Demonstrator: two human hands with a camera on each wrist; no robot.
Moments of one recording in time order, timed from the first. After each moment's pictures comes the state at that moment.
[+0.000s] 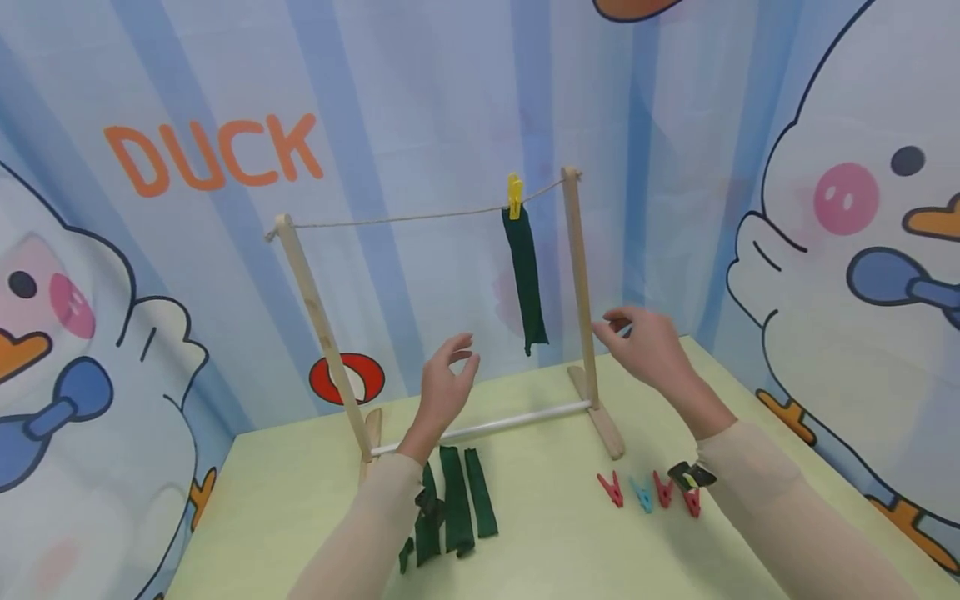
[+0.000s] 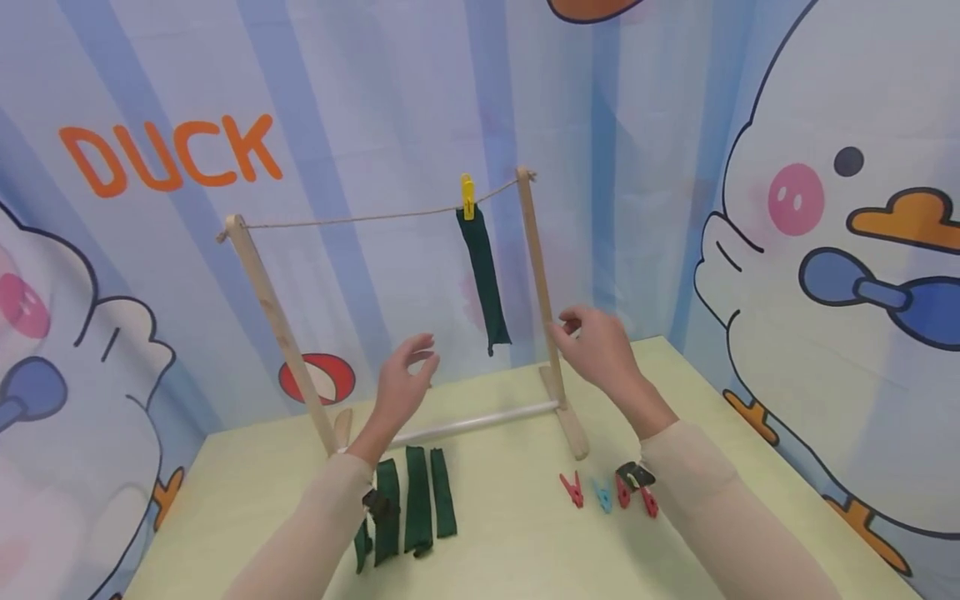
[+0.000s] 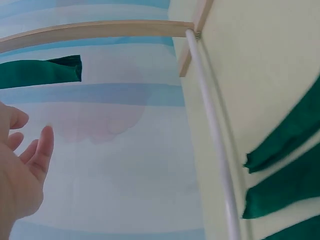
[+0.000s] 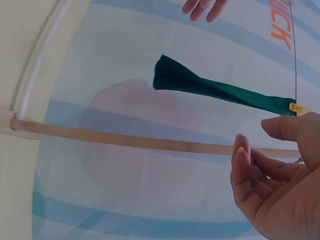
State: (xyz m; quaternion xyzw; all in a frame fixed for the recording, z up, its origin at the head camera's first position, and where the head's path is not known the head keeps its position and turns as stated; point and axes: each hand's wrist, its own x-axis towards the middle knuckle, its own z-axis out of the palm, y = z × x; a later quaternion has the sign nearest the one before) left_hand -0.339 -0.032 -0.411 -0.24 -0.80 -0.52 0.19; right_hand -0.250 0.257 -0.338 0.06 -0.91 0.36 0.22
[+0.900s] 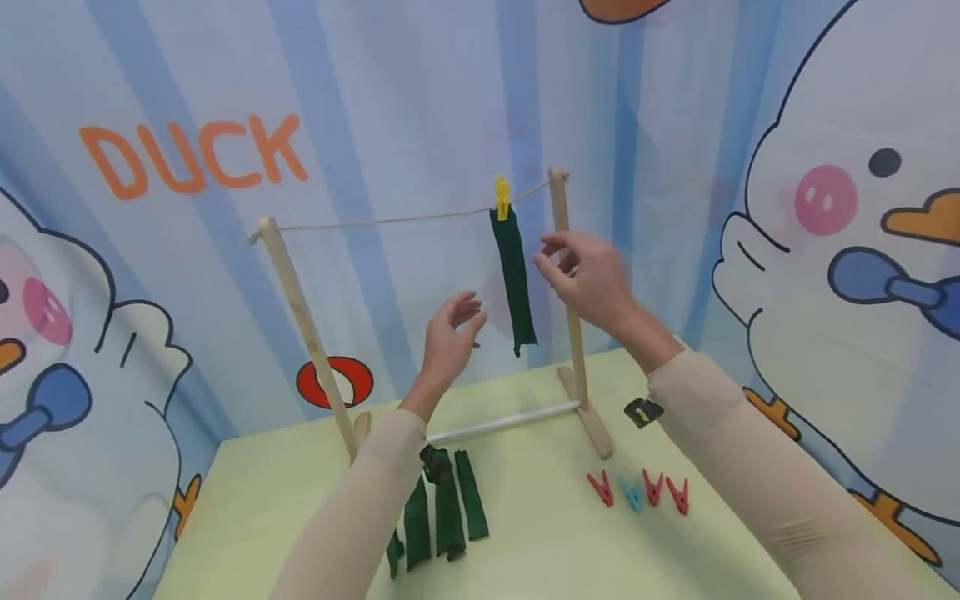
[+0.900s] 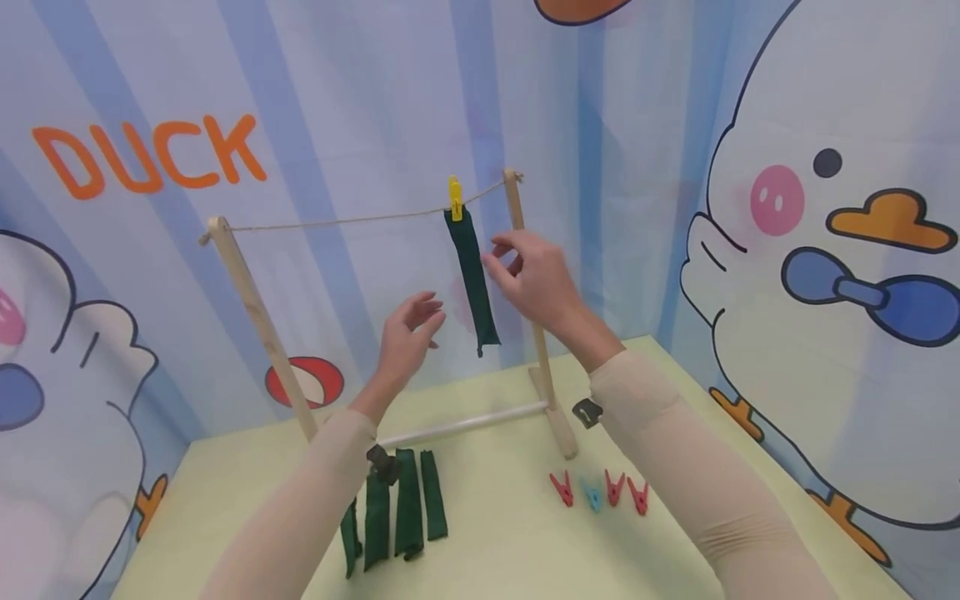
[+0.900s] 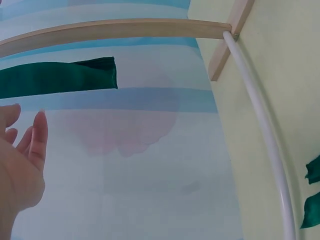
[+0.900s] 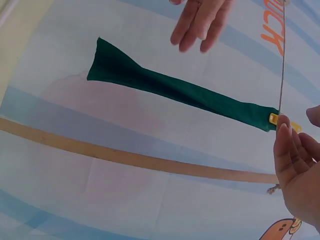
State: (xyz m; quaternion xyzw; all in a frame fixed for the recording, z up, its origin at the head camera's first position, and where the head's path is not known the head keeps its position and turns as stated) left_hand -0.365 0.002 -0.362 -0.25 -0.76 -0.58 0.15; right_hand -0.290 0.220 -0.269 0.23 -0.82 0.34 0.40
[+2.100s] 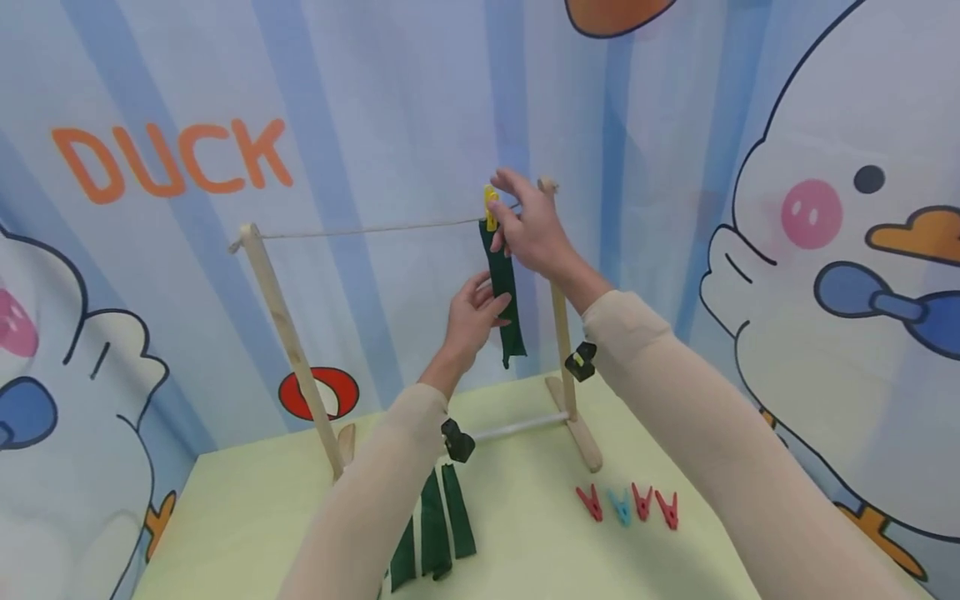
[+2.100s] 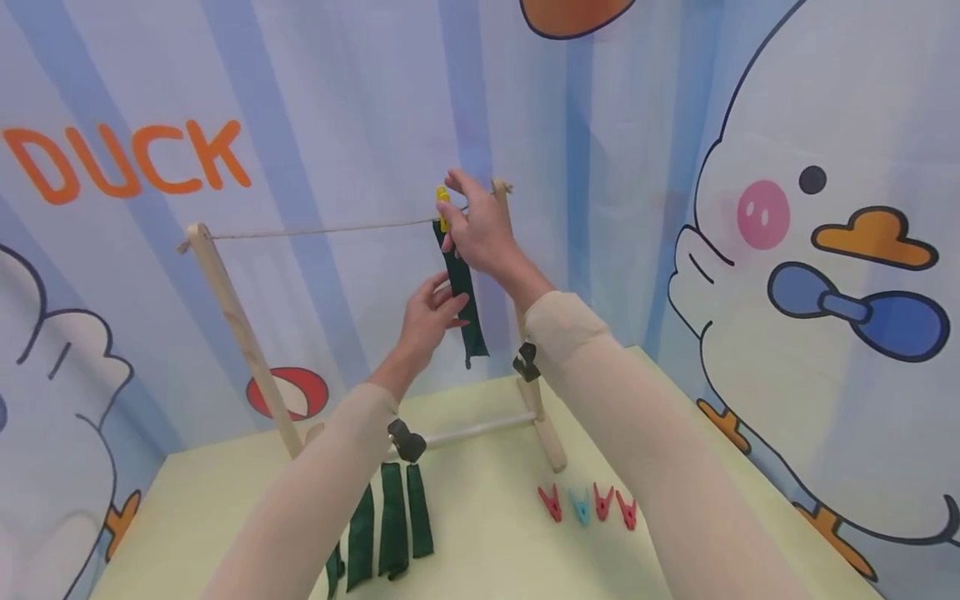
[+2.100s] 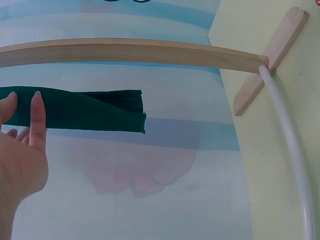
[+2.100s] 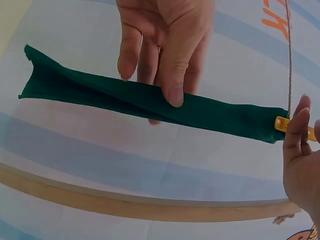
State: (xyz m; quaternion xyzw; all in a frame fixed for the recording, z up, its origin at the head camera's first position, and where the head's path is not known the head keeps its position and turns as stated) left_hand -0.392 0.055 -0.332 -0.24 -0.65 -0.72 0.01; right_hand -0.349 0.186 -0.211 0.23 -0.79 0.49 0.28
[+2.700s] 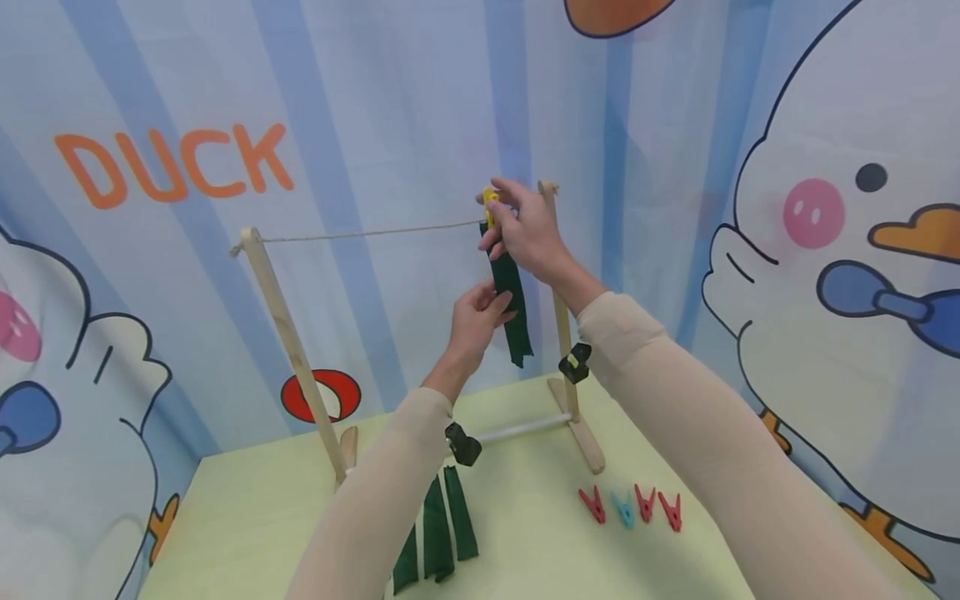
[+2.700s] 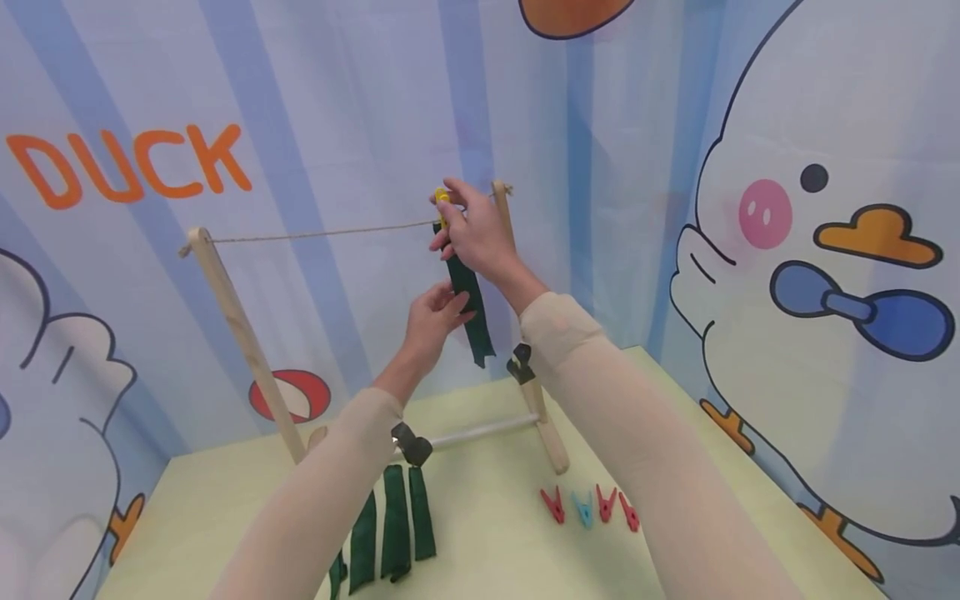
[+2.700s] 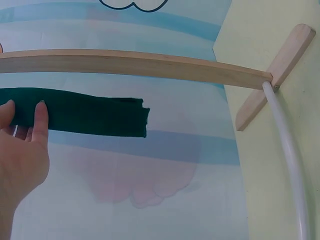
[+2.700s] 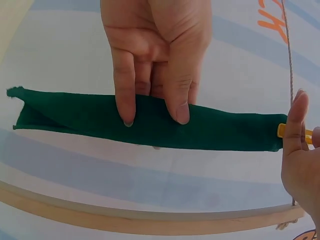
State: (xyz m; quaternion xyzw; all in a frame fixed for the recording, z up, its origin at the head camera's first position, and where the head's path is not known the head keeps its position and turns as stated) left_hand -0.390 0.061 -0.330 -0.24 -0.62 -0.75 0.00; right_hand -0.353 0.180 -0.210 0.24 -0.74 0.58 0.25
